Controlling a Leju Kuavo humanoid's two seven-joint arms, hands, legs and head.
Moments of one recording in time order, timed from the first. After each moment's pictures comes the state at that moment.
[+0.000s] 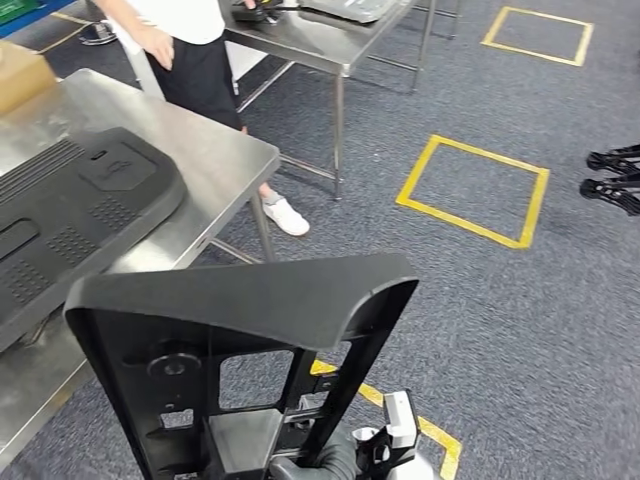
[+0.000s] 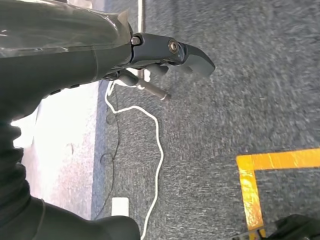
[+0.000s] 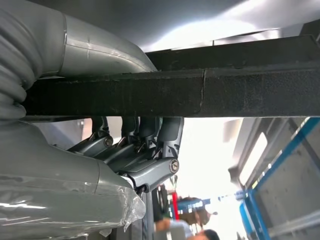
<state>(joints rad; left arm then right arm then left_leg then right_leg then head) -0.08 -0.06 -0.41 -0.16 -0.45 0.31 0.17 -0.22 -0.01 0.85 -1.42 -0.38 0.72 -0.55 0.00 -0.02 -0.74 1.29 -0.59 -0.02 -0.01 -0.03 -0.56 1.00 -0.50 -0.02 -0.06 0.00</state>
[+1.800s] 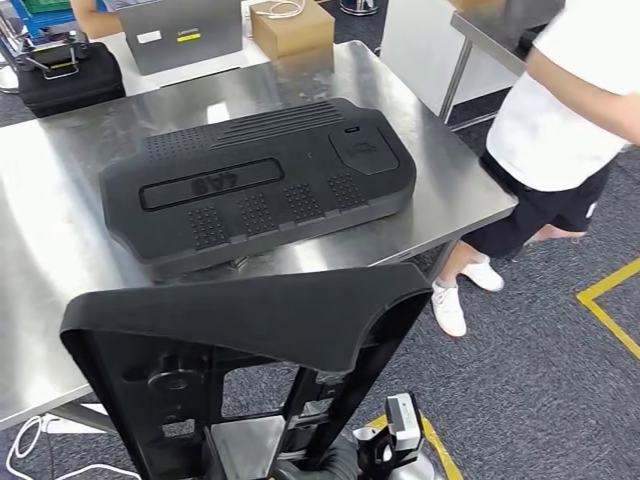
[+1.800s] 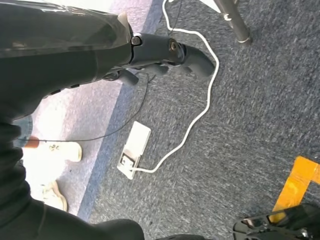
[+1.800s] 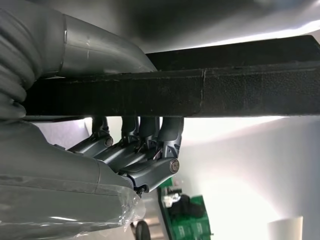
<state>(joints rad) -0.07 -0.07 -0.41 -0.16 -0.45 0.31 0.17 -0.23 -0.01 0.85 -1.43 -0.36 0.73 -0.57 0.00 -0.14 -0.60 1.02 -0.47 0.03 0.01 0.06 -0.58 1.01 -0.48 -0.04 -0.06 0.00</state>
